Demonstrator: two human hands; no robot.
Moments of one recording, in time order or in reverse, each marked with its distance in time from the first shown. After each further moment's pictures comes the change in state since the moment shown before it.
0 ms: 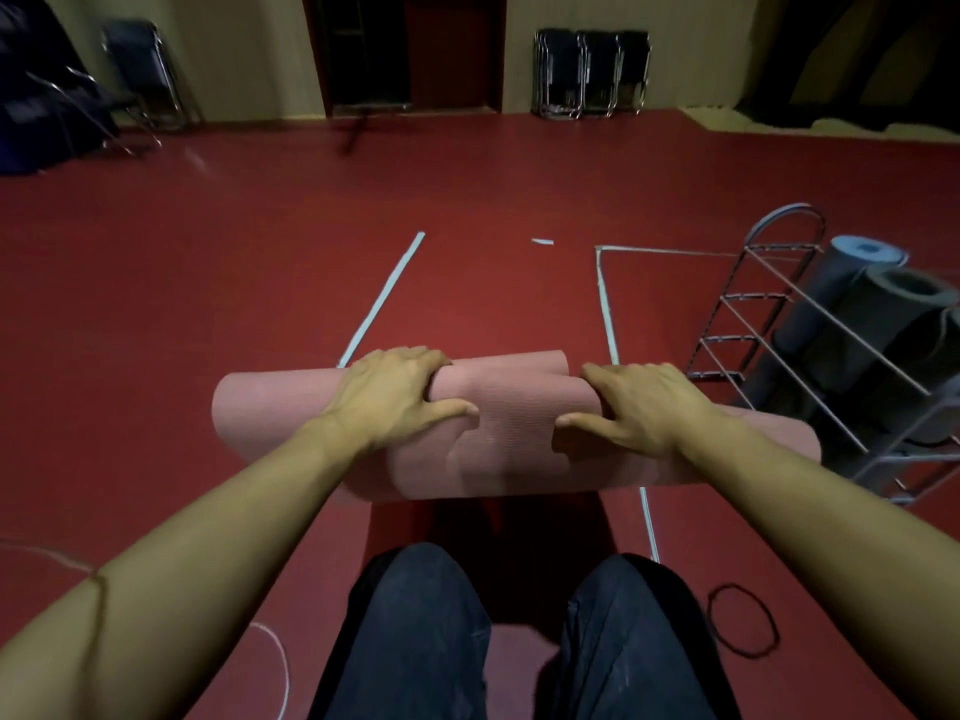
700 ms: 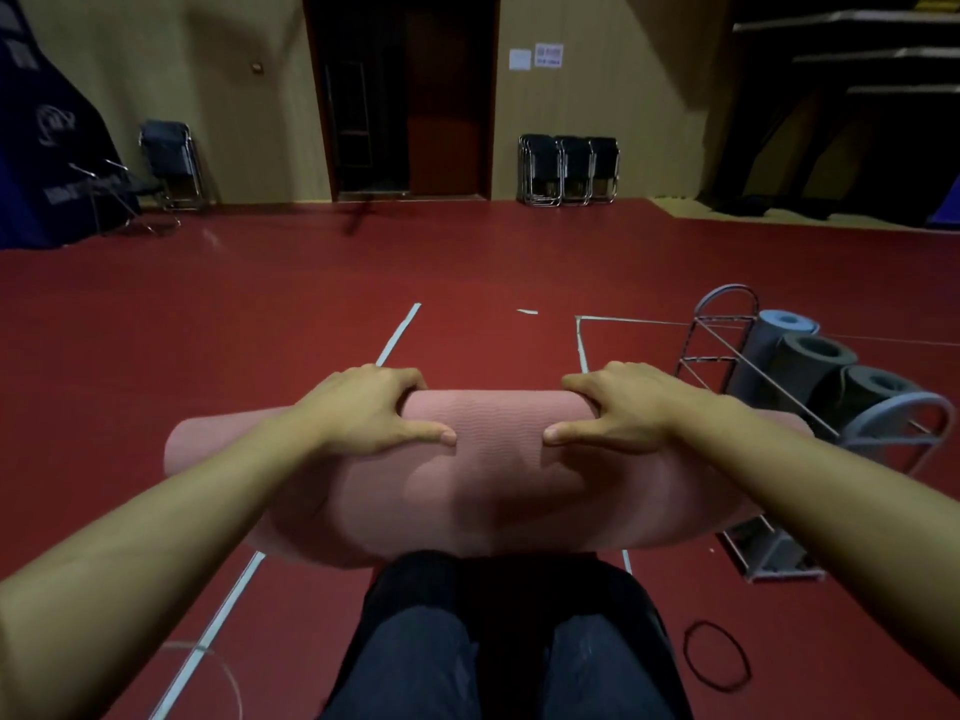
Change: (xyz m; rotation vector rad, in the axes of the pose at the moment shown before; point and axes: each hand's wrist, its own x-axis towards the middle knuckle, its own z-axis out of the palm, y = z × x) left_hand -0.070 0.033 -0.136 -0.053 -0.146 -0.022; right_hand -0.058 -0.040 -0.154 0.104 -0.053 -0.021
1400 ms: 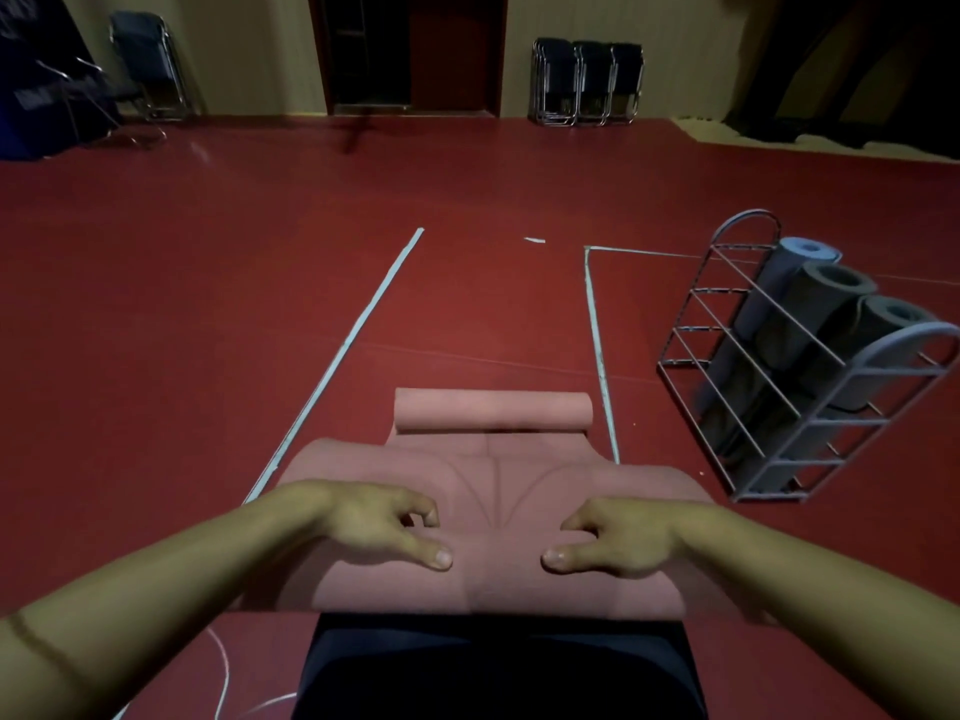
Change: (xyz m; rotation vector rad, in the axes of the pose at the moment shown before) left_hand -0.098 0.004 0.144 -0.454 -0.826 -0.024; right_hand -0.098 -0.066 0.152 0.643 -0.638 0.086
